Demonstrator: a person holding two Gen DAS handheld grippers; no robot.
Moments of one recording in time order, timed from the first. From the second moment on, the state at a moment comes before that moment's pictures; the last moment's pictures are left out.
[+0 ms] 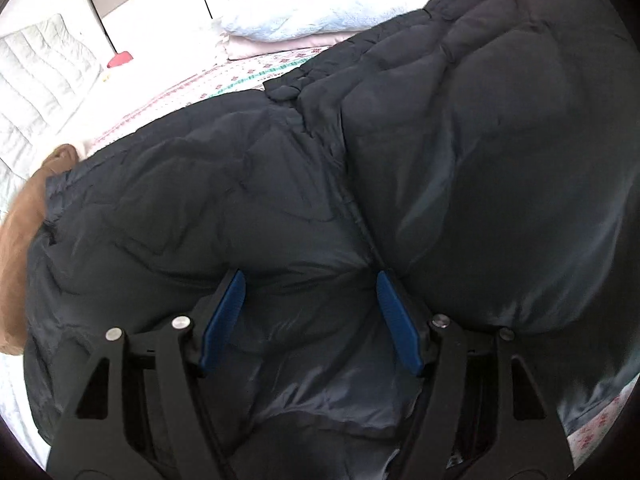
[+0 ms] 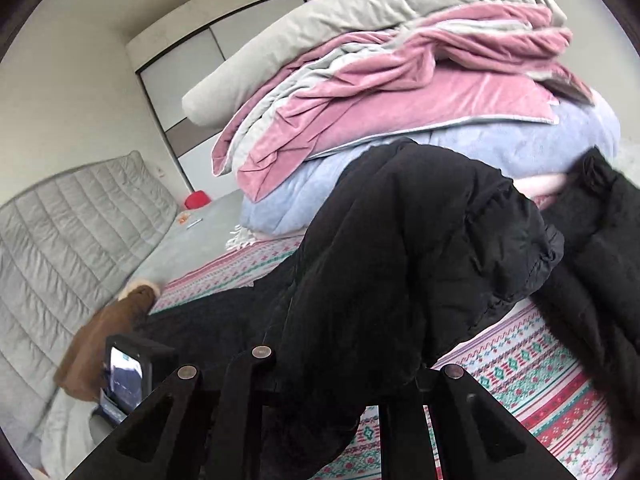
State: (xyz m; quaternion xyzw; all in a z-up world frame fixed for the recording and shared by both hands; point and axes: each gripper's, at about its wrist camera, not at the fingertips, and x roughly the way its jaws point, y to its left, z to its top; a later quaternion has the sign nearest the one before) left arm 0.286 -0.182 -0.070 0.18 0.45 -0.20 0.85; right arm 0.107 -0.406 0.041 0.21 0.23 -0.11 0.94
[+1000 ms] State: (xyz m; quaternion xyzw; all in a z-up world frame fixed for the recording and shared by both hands) left arm 0.254 -0.157 -0.041 0.22 0.44 -0.30 0.82; right arm 0.107 -0.408 0.041 0.22 0.24 -0.11 0.94
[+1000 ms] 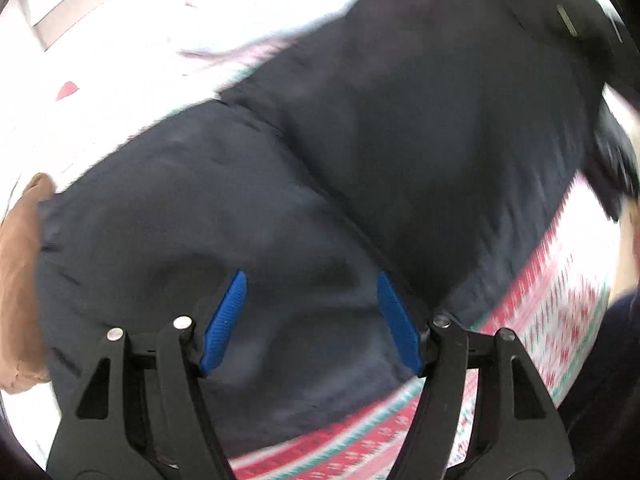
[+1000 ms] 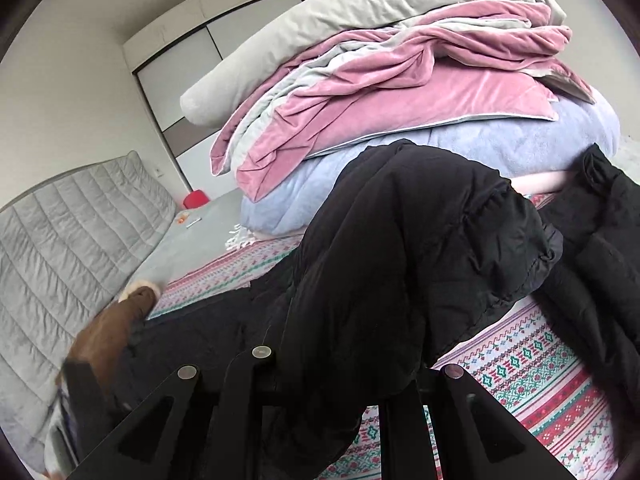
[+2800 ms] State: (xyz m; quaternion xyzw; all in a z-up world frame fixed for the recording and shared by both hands) left arm 0.313 0.088 -0.070 -0.15 0.54 -0.15 0.81; right arm 0.136 -0.241 0.075 -0.07 0.16 -0.17 0.97
